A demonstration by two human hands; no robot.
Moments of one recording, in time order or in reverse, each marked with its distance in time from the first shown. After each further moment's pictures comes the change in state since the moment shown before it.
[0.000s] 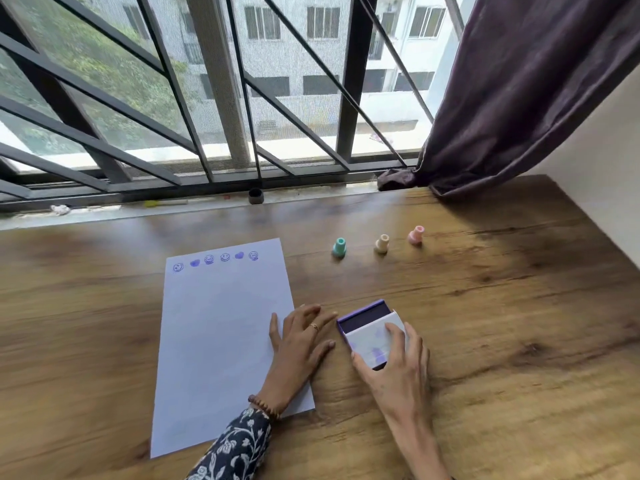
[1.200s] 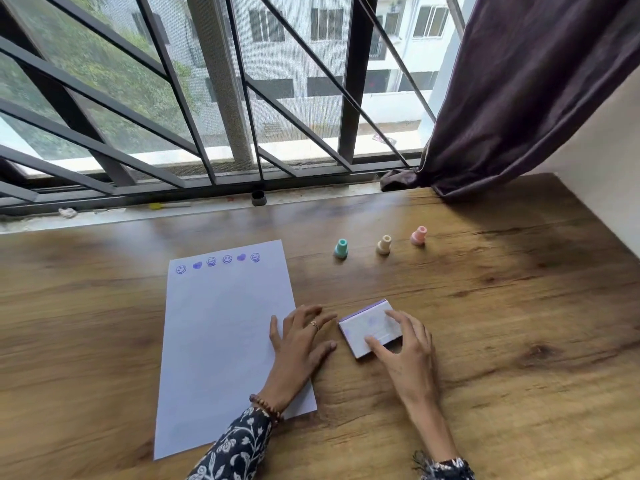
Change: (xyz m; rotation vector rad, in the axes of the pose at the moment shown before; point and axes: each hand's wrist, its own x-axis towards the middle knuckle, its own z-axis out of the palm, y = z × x) left_hand 0.001 0.008 -0.008 -0.064 0.005 -0.056; right_hand 0.028 0.013 -0.004 0.259 -0.043 -0.008
